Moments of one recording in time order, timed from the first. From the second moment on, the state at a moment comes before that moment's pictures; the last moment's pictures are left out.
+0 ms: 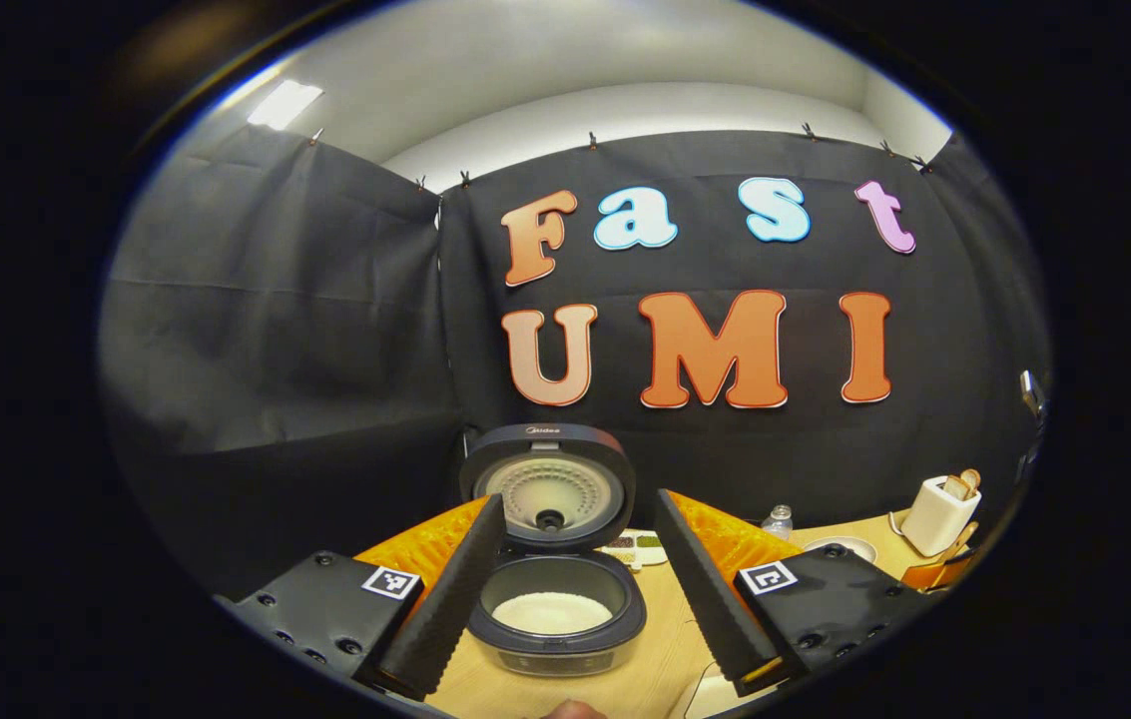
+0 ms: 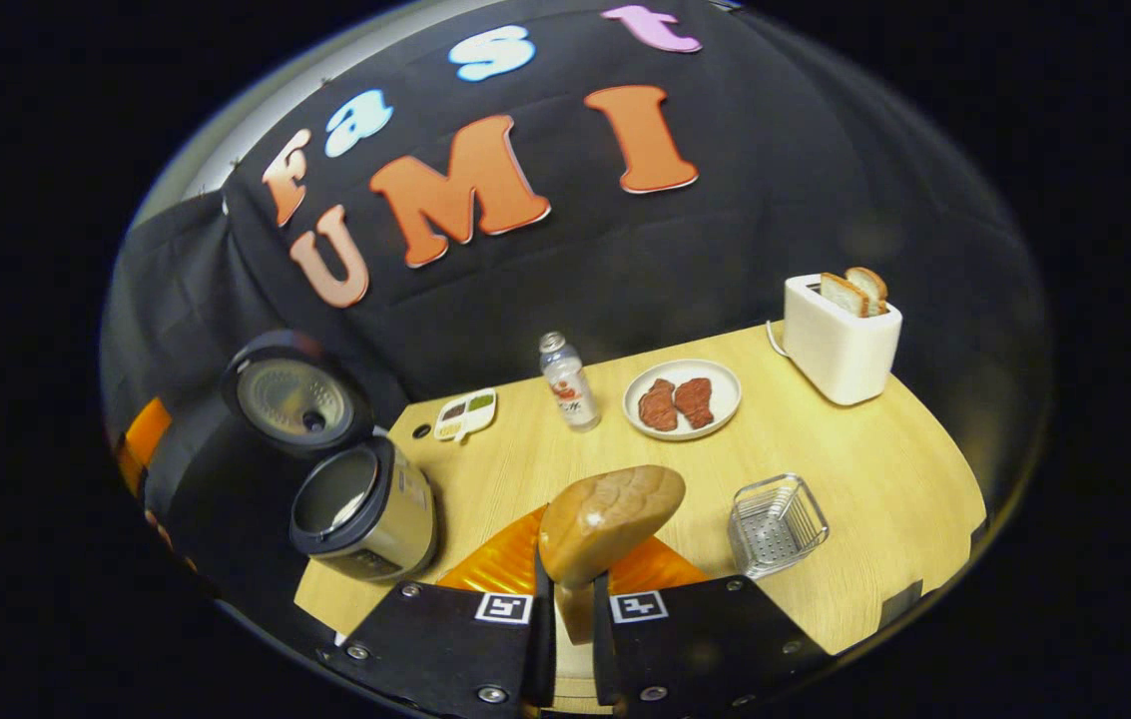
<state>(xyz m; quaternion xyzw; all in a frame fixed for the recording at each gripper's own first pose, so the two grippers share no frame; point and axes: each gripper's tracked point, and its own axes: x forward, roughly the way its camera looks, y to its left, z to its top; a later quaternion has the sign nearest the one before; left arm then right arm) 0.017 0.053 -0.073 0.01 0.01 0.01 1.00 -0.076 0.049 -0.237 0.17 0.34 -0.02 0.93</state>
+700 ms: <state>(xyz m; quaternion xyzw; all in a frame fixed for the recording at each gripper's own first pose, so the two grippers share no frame) 0.009 0.126 -0.101 0.01 0.04 0.04 1.00 -0.078 0.079 -0.307 -0.11 0.32 -0.06 0.94</state>
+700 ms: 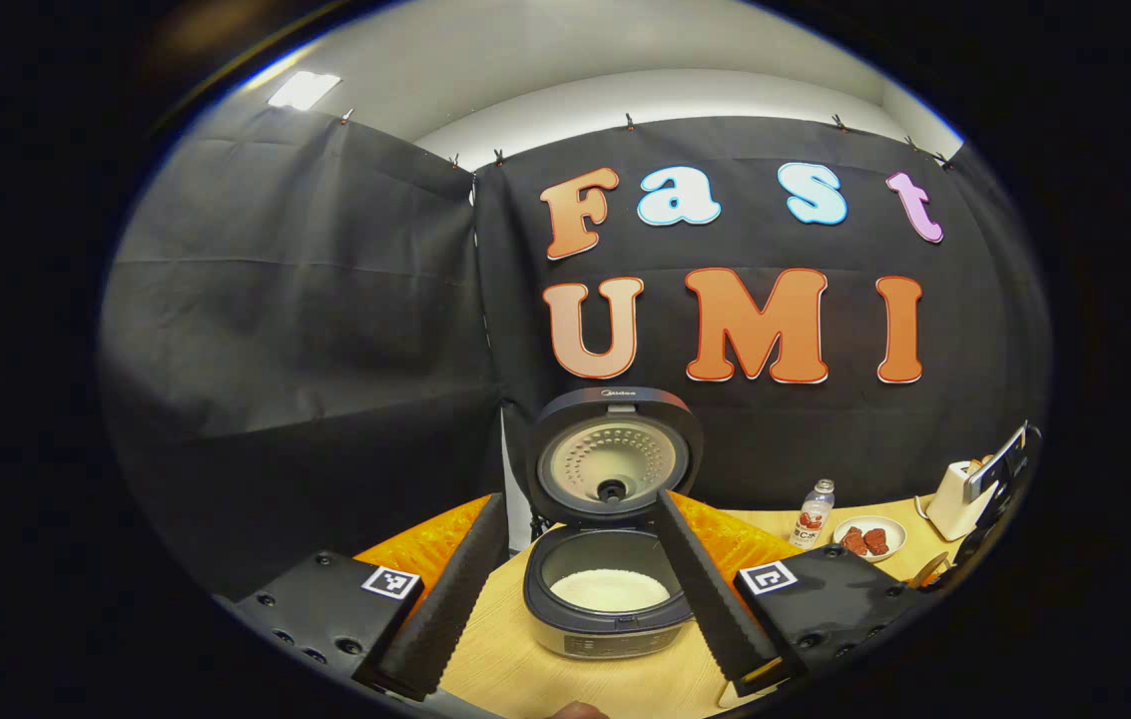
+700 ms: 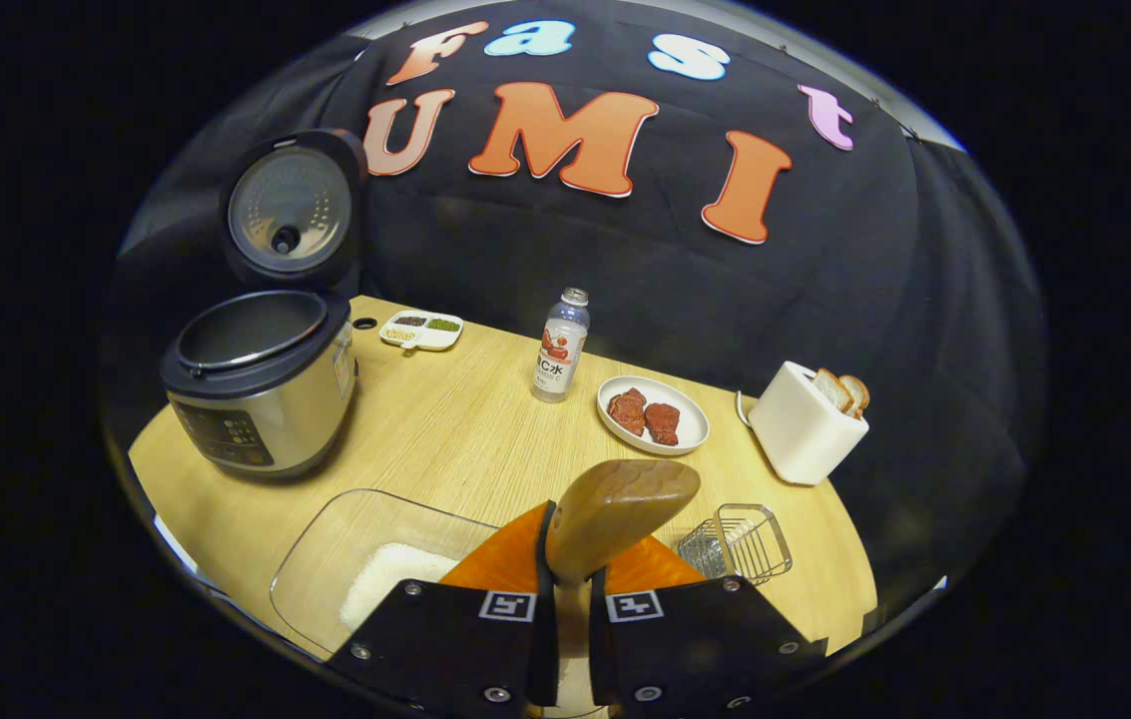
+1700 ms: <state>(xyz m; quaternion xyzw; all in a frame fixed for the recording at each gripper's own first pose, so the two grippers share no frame) 0.020 0.151 -0.112 0.02 0.06 0.05 1.00 -0.083 0.121 -0.343 0.02 0.34 -0.07 0.94</state>
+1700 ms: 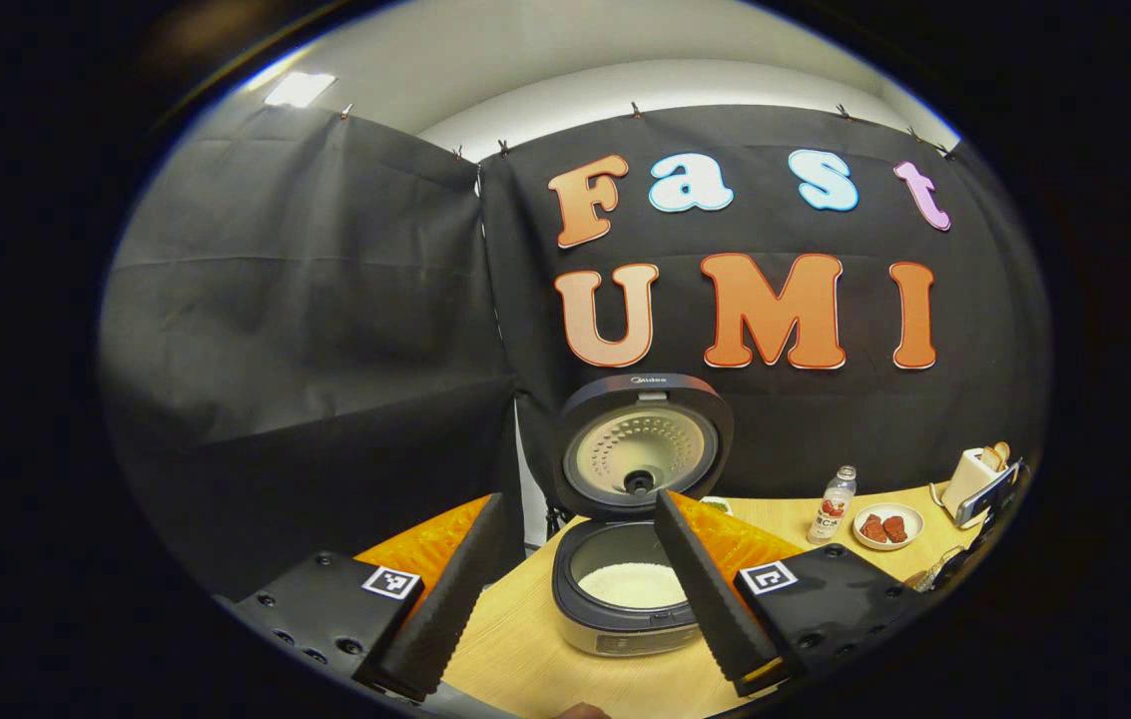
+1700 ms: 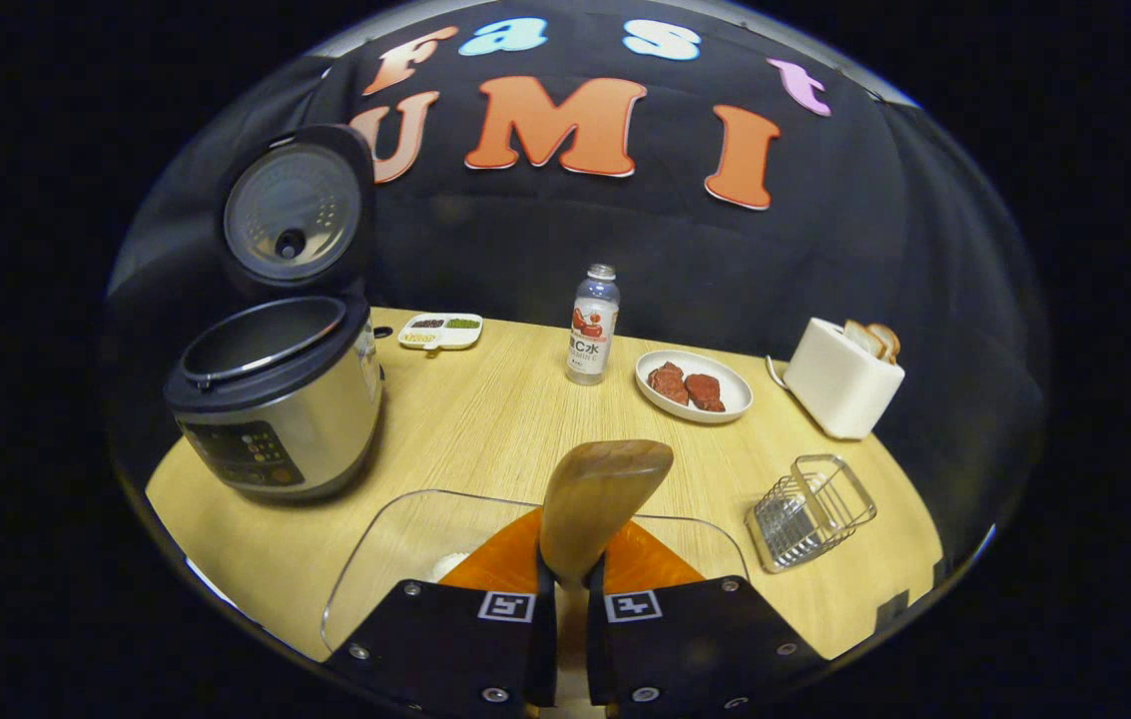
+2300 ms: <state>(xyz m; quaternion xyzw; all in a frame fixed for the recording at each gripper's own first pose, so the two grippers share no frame) 0.021 0.154 -0.119 0.04 0.08 0.02 1.00 -0.078 0.157 -0.361 0.29 0.39 -0.10 0.87</state>
